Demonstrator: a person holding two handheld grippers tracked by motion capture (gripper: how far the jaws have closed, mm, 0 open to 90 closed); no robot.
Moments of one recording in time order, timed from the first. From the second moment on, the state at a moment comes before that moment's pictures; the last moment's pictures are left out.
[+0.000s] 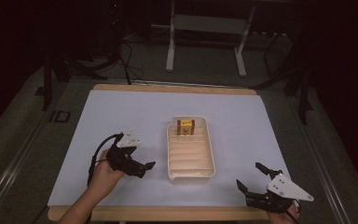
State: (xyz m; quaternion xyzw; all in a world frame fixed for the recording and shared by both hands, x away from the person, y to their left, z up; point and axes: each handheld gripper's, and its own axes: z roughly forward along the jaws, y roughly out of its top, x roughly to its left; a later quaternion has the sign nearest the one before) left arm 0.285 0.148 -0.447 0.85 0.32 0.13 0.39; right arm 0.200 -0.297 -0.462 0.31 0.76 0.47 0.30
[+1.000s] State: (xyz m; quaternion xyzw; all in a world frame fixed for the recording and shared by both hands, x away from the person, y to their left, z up) left arm 0.238 0.188 -0.482 0.84 0.35 0.13 0.40; right arm 0.200 -0.296 -0.462 0.31 0.77 0.47 0.31
